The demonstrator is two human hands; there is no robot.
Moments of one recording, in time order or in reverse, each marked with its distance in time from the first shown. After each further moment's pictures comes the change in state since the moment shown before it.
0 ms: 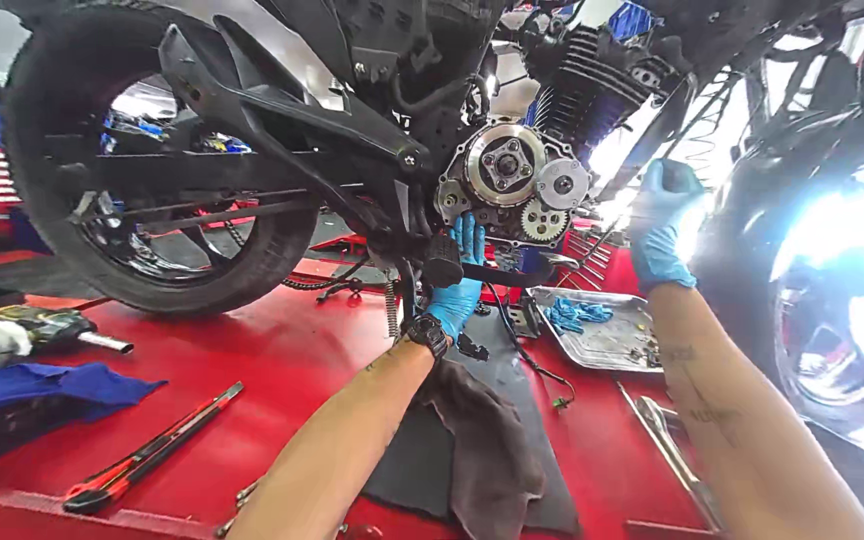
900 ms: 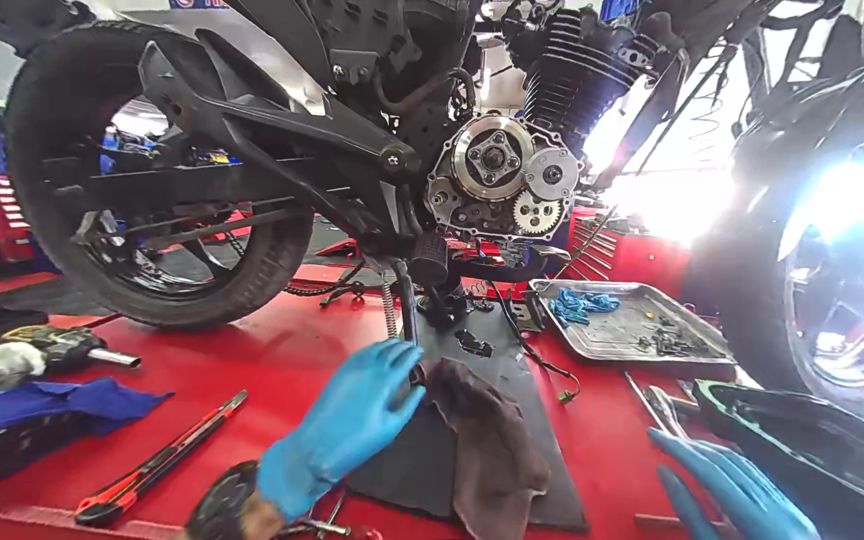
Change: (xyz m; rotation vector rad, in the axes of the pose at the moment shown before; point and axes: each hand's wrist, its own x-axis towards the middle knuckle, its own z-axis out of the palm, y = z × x) left_hand -0.157 -0.093 -0.117 -0.298 -0.375 0.229; right_hand -0.201 0.195 -0.072 -0.092 -0.333 -0.335
